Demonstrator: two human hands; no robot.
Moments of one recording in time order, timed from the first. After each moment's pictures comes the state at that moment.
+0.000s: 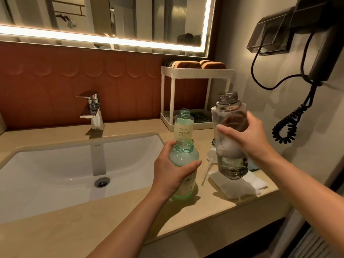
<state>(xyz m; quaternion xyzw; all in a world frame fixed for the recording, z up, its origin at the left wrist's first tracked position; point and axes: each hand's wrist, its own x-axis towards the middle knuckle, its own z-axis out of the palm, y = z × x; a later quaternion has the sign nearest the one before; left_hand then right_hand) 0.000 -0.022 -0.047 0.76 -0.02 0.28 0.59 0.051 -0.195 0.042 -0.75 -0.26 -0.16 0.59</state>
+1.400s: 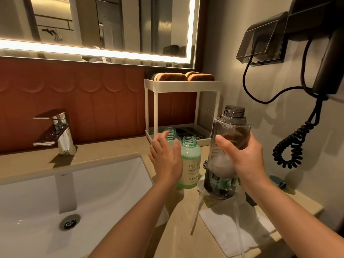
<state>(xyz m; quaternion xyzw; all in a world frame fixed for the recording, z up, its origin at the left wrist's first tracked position) 0.163 -0.042 -0.036 0.81 0.08 0.42 0.41 0.121 -0.196 0.024 -0.68 -0.17 -0.23 0.68</state>
